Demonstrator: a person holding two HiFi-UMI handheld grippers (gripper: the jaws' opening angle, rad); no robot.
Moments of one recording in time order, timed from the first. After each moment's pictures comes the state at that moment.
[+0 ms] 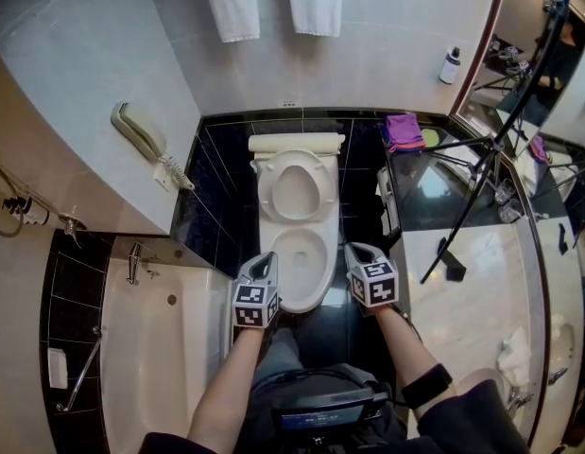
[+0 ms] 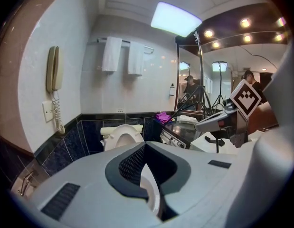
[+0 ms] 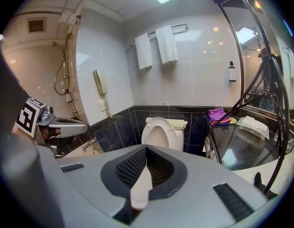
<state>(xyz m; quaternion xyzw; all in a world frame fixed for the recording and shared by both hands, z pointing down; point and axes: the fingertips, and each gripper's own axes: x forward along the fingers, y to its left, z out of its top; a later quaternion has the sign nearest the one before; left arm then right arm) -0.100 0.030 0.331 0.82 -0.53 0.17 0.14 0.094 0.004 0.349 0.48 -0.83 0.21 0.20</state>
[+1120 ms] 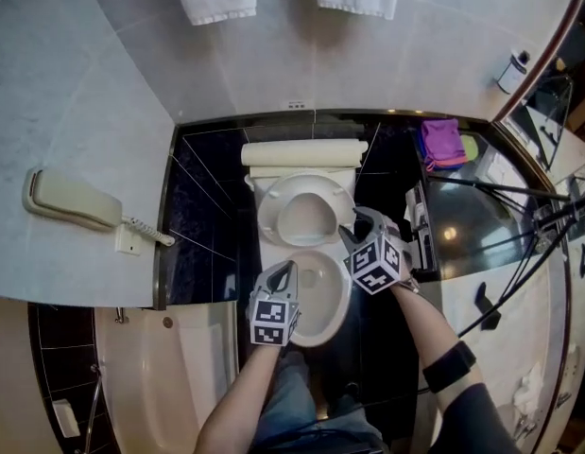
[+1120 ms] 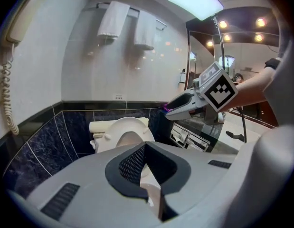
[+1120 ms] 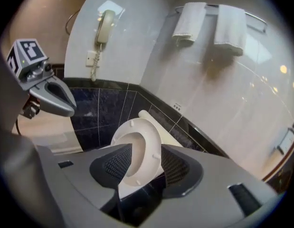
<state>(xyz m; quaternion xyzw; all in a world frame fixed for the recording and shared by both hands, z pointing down) -0.104 -0.179 0.438 0.84 -0.48 0.19 0.17 0.020 -0.277 0.424 0.39 -0.83 -0.03 0.40</state>
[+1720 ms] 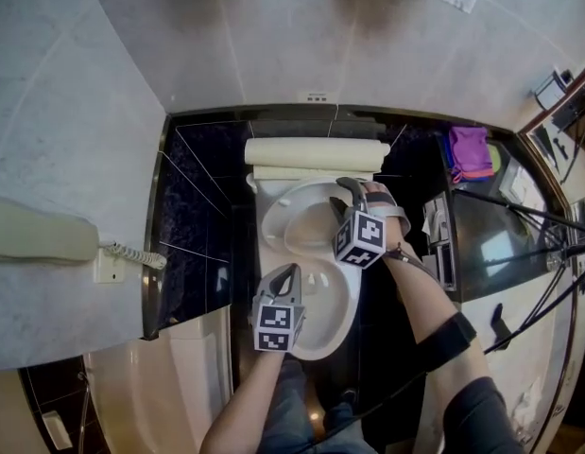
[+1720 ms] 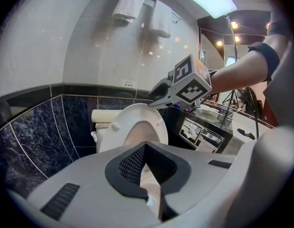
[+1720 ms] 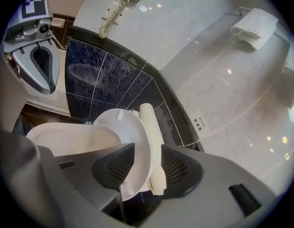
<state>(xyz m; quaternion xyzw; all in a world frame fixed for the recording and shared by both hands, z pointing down) -0.133 -0.241 0.511 0.83 -0.48 0.19 0.21 -0.057 -0.408 0.488 0.30 -0.78 -0.20 0.51</state>
